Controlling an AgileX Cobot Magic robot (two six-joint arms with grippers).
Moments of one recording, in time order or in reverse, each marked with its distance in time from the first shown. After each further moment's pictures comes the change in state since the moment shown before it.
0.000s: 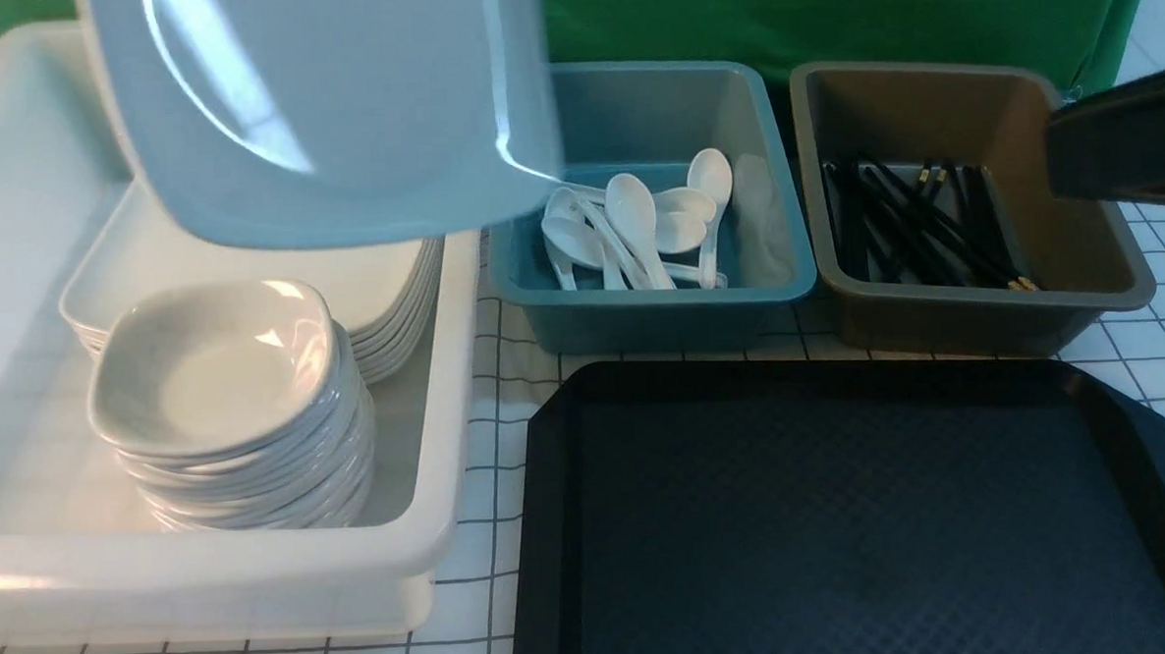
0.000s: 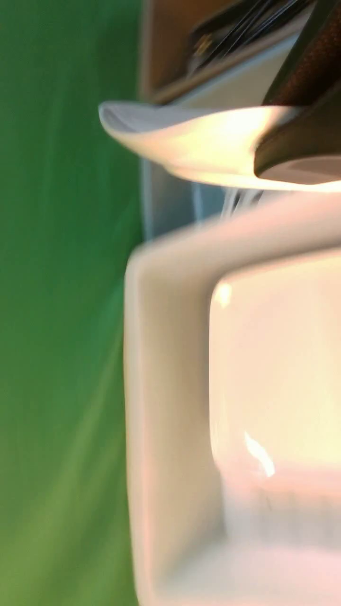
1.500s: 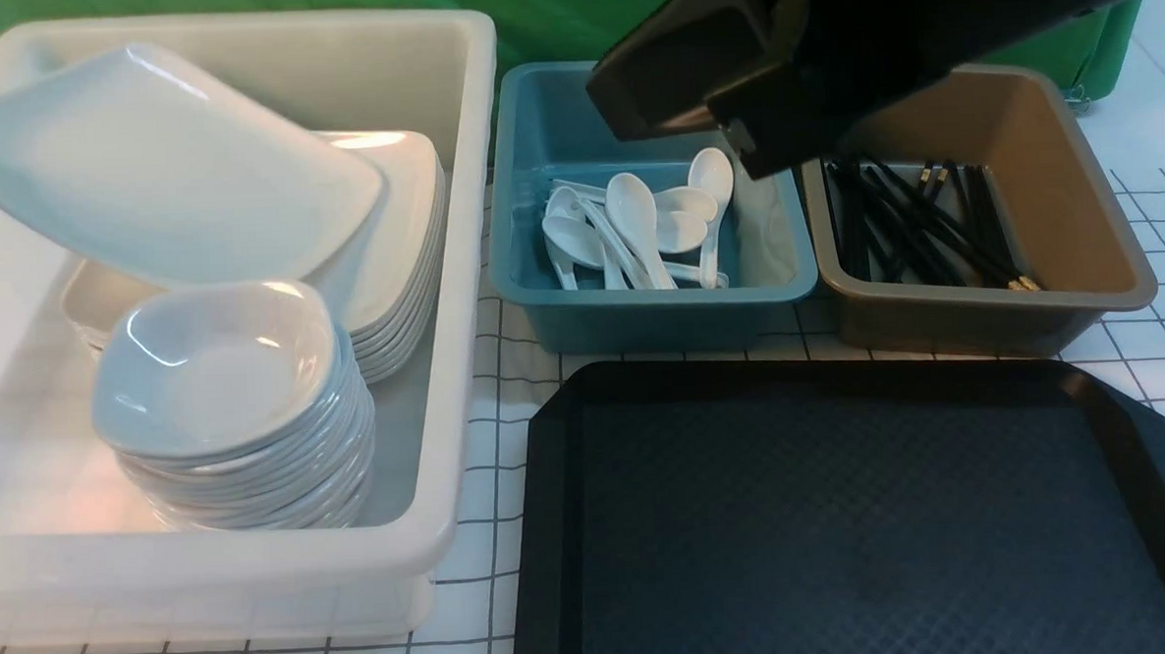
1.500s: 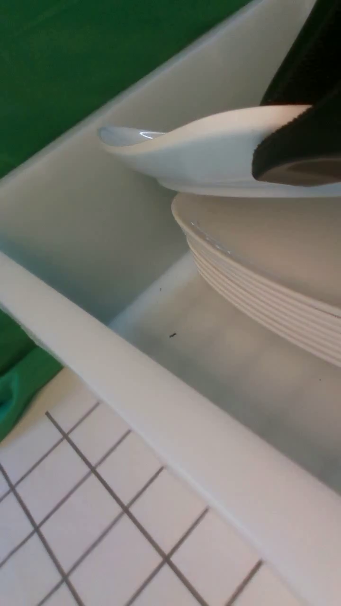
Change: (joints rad) right arm 0.451 0.391 -0.416 -0.348 -0.037 0.181; left arm 0.363 0.178 0.831 -1.070 -0.712 0.618
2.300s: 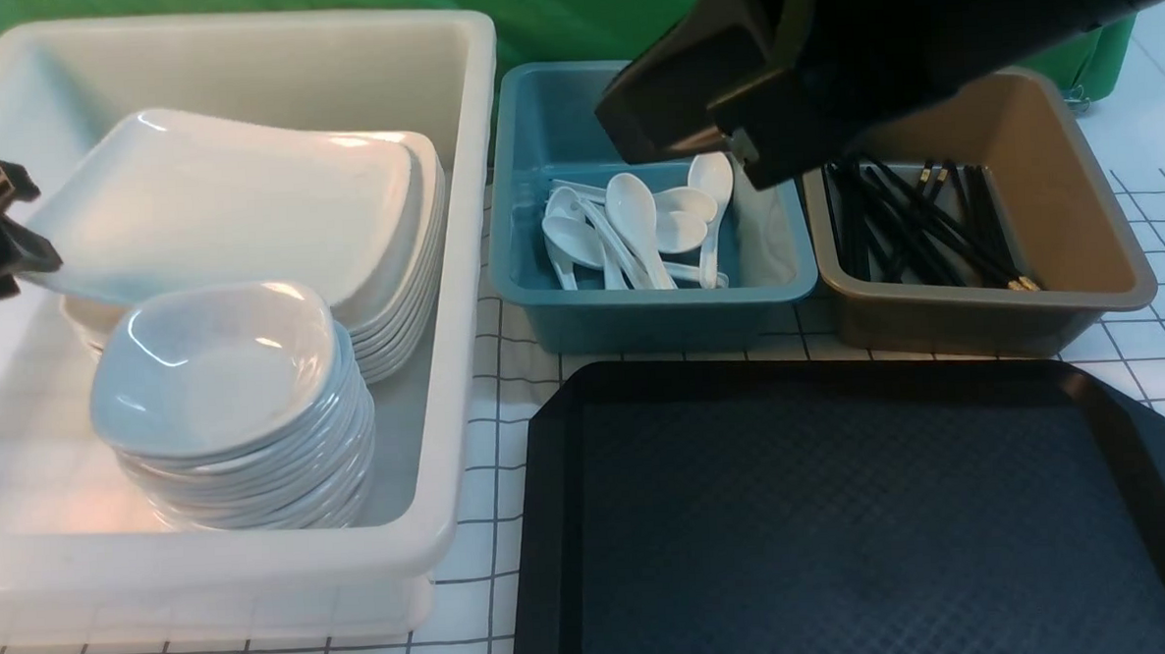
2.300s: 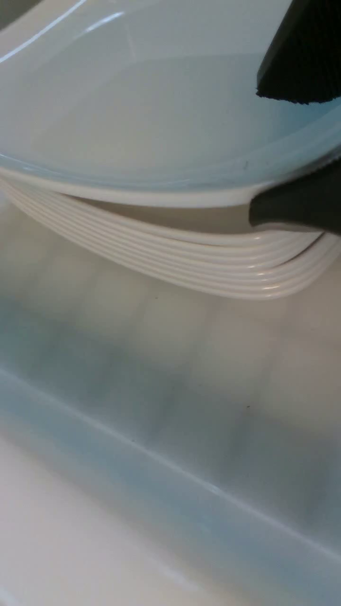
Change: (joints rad) right arm 0.000 0.000 0.000 0.001 0.034 0.044; left arm -0.044 0.000 0.010 0.566 0.165 -0.238
